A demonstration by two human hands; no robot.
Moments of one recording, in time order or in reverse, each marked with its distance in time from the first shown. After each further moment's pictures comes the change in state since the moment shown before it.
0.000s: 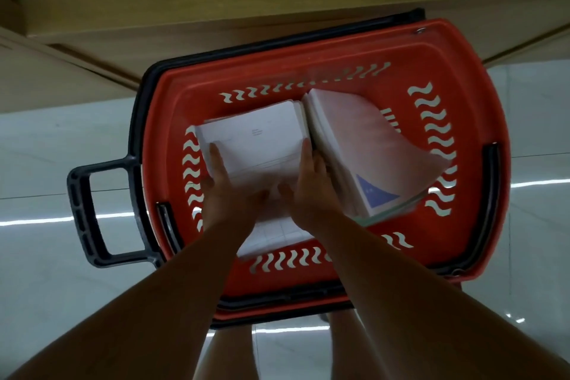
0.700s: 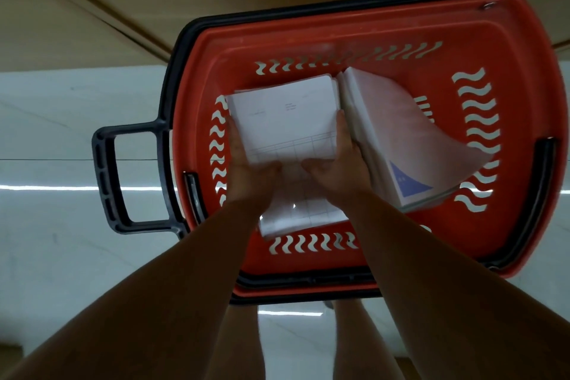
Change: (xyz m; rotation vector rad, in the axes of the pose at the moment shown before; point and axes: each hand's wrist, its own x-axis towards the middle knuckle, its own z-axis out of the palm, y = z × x) left_hand 0.008 -0.014 0.001 -0.586 -0.027 0.099; right_hand 0.021 0.014 0.009 0.065 0.093 0.013
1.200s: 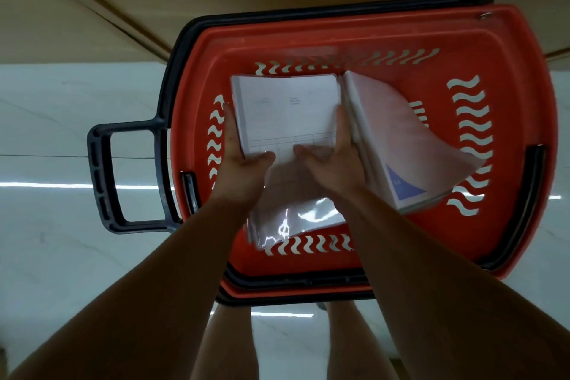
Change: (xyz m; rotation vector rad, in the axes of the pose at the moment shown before) left_hand -0.004 0.023 -0.015 -0.092 -0.072 -0.018; right_hand 0.003 -0.023 -0.006 0.201 -0.016 0.094
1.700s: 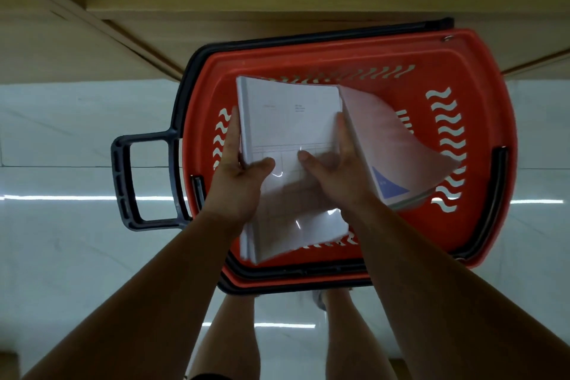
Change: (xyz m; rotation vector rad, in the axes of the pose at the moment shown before) left_hand -0.043 0.038 -0.011 -0.021 -0.061 0.084; right_hand -0.038 -0.022 -0.034 0.182 -0.043 -0.074
